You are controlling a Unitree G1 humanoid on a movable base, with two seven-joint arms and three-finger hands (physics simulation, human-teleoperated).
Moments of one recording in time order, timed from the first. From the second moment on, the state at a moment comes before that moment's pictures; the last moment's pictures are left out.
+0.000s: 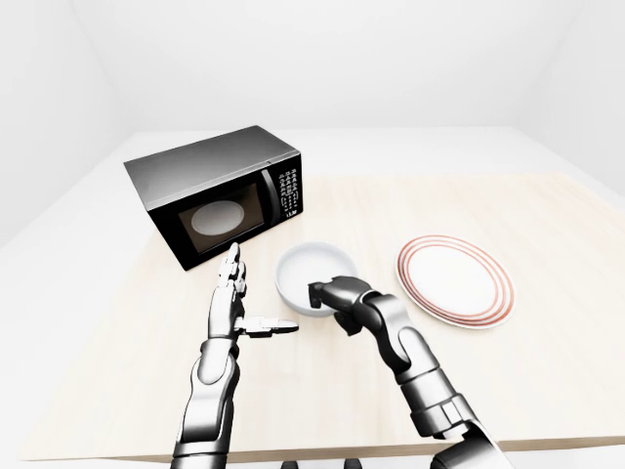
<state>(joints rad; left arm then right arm) 0.00 0.02 0.04 0.00 -0.02 0.00 -0.04 -0.38 0.01 0.20 0.28 -1.26 -0.09 0.70</state>
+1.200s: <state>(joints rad) 0.00 0.02 0.04 0.00 -0.02 0.00 -0.04 -0.56 0.02 0.14 0.17 -1.33 -0.09 0.49</state>
